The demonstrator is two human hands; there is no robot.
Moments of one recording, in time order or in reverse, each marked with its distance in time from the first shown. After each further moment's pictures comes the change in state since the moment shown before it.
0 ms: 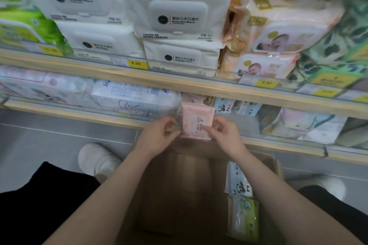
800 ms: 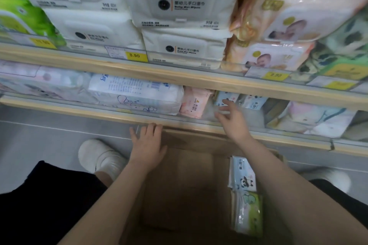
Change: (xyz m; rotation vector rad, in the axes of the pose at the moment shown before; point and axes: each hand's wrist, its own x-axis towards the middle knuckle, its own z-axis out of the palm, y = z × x) left_hand -0.020 -0.051 0.025 0.672 -0.051 -0.039; right_hand 0.039 0.025 -0.002 -0.173 0.128 0.125
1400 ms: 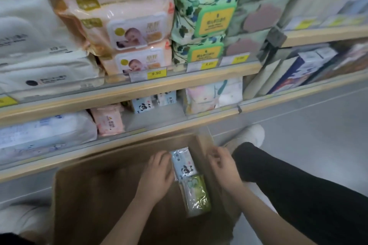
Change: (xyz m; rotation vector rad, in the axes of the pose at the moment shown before) left_hand -0.035 0.189 0.030 -0.353 -0.104 0.506; right_hand -0.174 0.139 -0.109 -0.102 0.250 0.268
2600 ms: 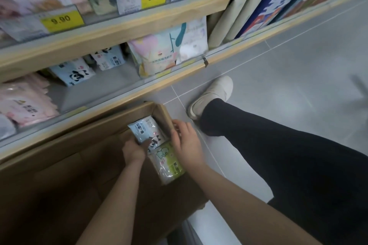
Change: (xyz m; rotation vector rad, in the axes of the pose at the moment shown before) left_hand 0.059 -0.005 0.108 -0.472 -0.146 -0.783; right_hand -0.009 0.014 0.040 0.009 0.123 0.072
